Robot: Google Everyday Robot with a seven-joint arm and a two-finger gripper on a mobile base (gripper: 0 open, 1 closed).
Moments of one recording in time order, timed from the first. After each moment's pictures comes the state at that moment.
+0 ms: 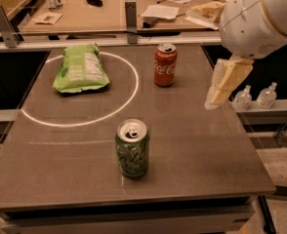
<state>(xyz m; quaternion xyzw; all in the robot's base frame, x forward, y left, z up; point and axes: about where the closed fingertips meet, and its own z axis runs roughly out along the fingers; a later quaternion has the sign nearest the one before) 0.492 -0.116 1.013 -0.74 0.57 -0.06 0.35</state>
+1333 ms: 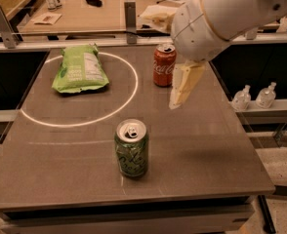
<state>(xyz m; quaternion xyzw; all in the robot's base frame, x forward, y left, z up) 0.512 -0.040 0.992 -0.81 0.46 -0.03 0.36</state>
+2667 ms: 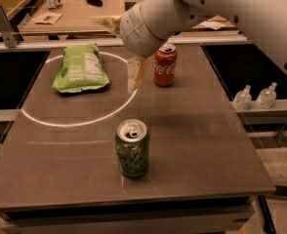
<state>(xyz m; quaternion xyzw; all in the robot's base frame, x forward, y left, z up) 0.586 0.061 0.965 -0.86 0.31 -0.03 0.41</state>
